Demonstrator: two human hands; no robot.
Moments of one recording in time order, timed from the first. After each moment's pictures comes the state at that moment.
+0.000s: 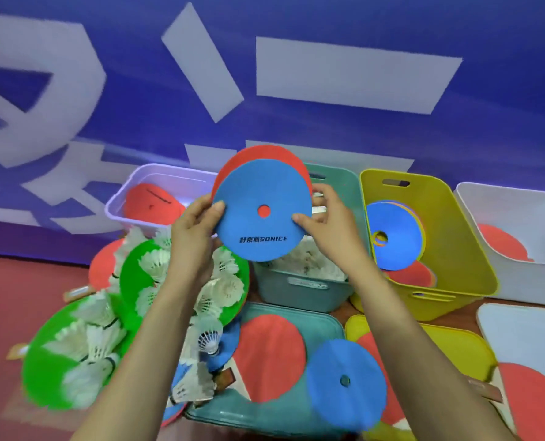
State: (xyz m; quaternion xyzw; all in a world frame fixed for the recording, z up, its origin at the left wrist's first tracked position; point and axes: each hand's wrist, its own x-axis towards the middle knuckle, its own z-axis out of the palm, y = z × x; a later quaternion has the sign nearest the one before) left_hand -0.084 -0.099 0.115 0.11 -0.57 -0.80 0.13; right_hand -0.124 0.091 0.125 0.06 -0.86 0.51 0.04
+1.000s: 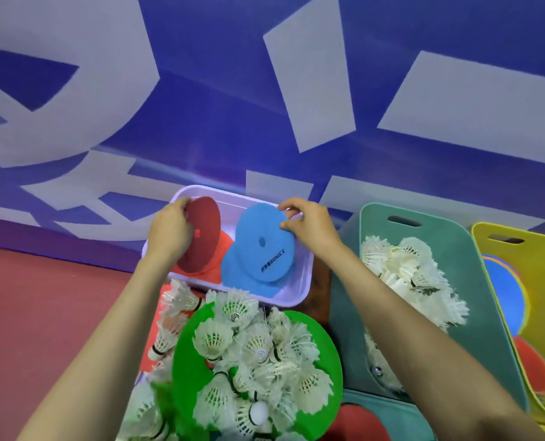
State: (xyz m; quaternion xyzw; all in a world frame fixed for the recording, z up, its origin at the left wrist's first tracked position) left_hand -0.285 -0.348 0.033 0.19 -0.94 -0.28 0.07; right_hand -0.332 -0.116 0.052 0.06 -0.92 0.38 -0.08
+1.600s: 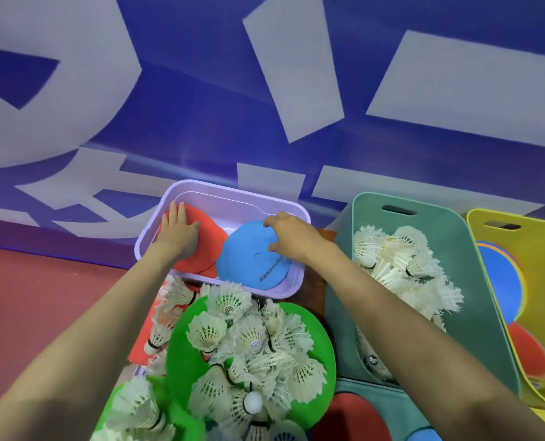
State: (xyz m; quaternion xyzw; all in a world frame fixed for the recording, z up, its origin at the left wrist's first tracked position) left_hand -0.318 -0.367 -0.047 0.09 -0.98 -0.08 -0.17; right_hand -0.327 -0.118 0.030 0.24 -0.95 0.07 -0.18
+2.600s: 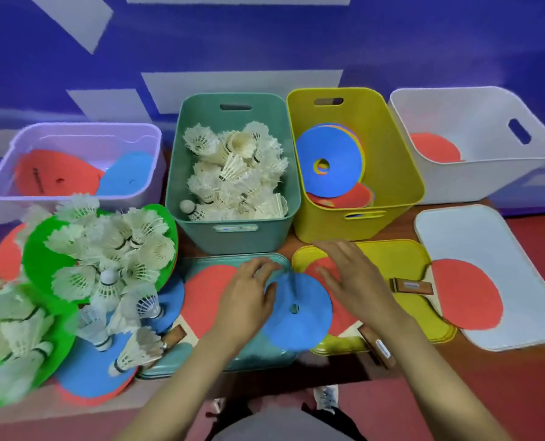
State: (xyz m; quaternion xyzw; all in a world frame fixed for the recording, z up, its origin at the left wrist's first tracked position) left_hand 0.000 0.036 -0.020 -0.19 -0.93 -0.30 -0.02; right_hand 0.007 0.243 0.018 0.11 -0.97 0.22 0.05
